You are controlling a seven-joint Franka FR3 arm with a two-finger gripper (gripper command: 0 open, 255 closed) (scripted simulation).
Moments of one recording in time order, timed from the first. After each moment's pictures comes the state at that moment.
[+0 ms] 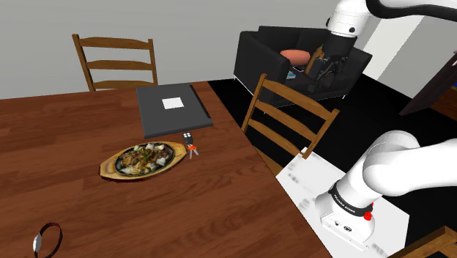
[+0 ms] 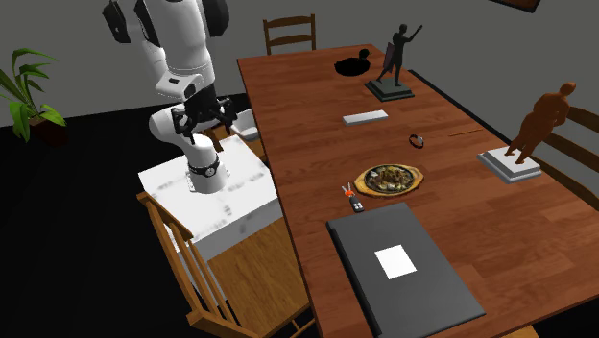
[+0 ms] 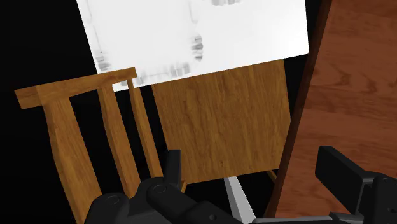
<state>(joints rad) -0.01 -0.82 -0.02 -2.38 -0.01 1.49 0.16</state>
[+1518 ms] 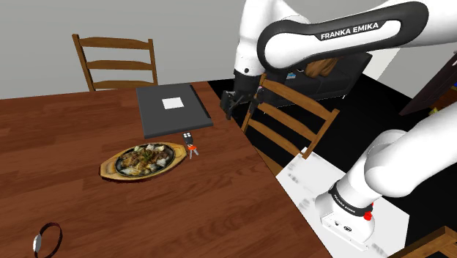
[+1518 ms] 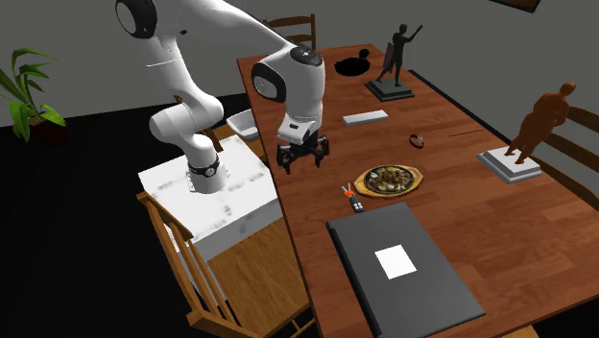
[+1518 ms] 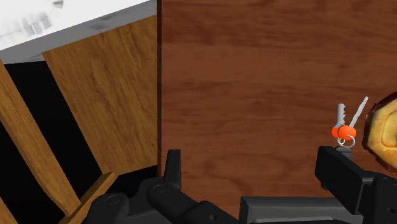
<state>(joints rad) 0.05 -0.28 0.34 -2.26 0.12 1.98 0.63</state>
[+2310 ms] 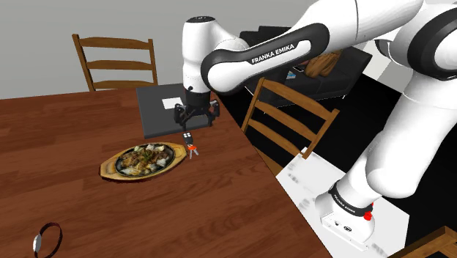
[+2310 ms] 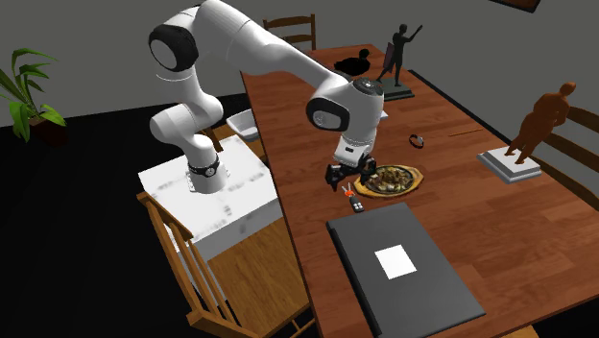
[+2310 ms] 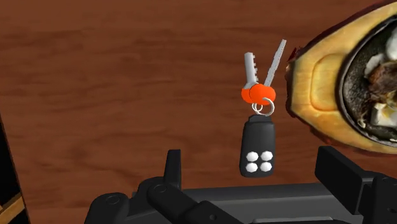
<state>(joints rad) 0.11 0.20 0.44 -1.92 -0.09 2.10 0.95</state>
